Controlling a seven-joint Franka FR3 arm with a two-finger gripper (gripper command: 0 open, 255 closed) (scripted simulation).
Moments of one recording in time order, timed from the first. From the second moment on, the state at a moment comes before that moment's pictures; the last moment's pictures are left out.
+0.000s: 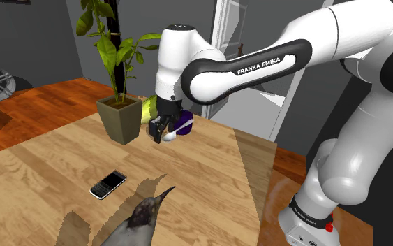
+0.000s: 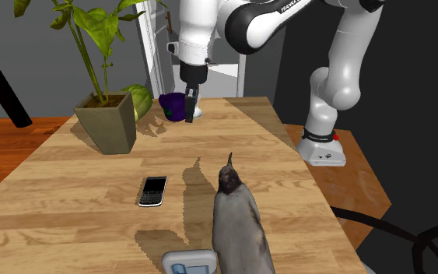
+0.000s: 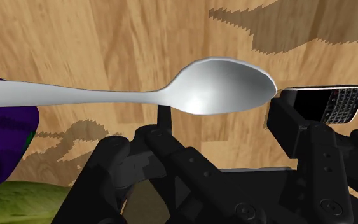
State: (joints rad) arm 0.21 -0.07 0.38 -2.03 -0.08 2.10 0.41
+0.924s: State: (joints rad) arm 0.11 0.05 0.28 -1.84 -0.08 2.04 0.20
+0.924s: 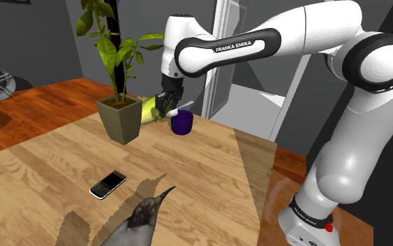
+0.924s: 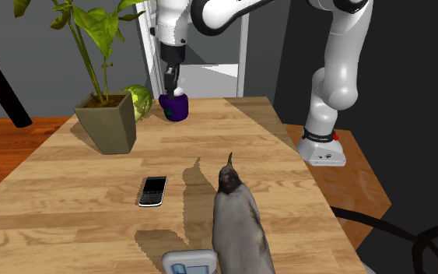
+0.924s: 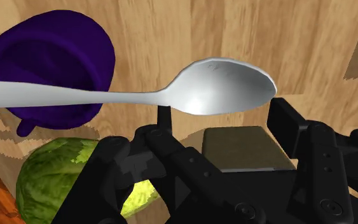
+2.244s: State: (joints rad) arm 0.02 0.26 0.20 -1.69 -0.10 2.10 0.04
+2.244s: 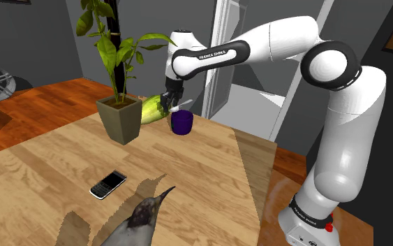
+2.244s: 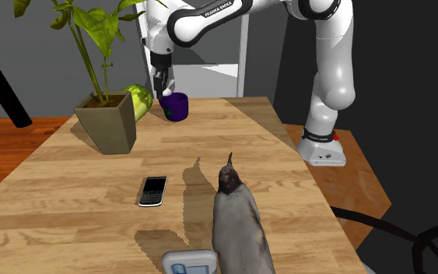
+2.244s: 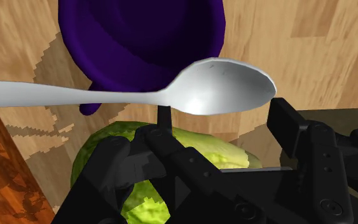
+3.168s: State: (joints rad) arm 0.02 0.28 0.20 -1.73 -0.11 2.16 0.04
